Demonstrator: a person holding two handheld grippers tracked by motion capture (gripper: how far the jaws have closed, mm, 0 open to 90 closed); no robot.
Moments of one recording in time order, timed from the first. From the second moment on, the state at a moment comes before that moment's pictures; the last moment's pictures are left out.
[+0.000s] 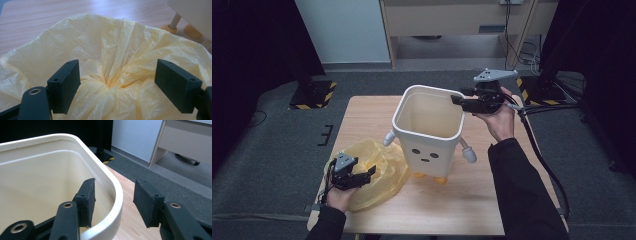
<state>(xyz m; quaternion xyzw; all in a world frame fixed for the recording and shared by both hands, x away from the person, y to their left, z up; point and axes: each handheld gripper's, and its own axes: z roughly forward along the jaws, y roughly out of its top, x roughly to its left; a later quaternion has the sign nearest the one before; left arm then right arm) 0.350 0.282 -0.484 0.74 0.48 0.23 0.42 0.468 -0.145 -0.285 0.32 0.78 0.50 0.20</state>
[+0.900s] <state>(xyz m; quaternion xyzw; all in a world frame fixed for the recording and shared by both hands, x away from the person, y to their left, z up) 0.350 0.281 -0.484 0.74 0.47 0.23 0.42 0.475 -0.137 -0.282 0.32 0.80 0.48 0.19</state>
